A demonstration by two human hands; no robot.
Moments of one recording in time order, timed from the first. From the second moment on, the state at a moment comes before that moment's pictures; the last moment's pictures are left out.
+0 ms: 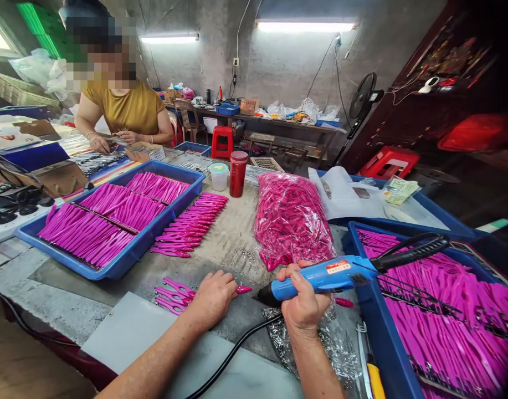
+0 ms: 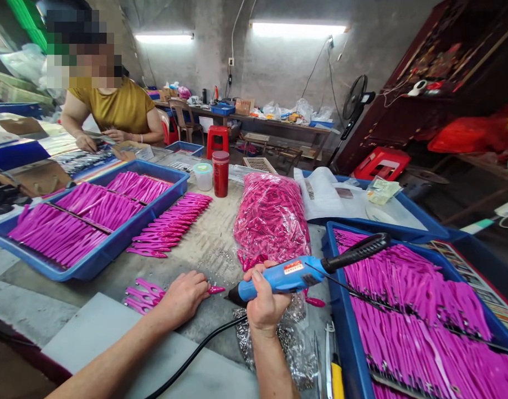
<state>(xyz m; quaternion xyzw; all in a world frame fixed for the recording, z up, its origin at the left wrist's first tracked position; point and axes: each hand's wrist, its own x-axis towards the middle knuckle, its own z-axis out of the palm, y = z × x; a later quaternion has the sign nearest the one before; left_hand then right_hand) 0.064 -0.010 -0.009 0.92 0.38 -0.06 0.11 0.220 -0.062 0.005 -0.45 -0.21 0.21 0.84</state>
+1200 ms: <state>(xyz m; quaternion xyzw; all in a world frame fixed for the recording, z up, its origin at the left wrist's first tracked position) 0.069 -0.016 -0.018 0.90 0.41 -0.05 0.14 0.194 -0.034 0.015 -0.45 -0.31 0.23 0.80</state>
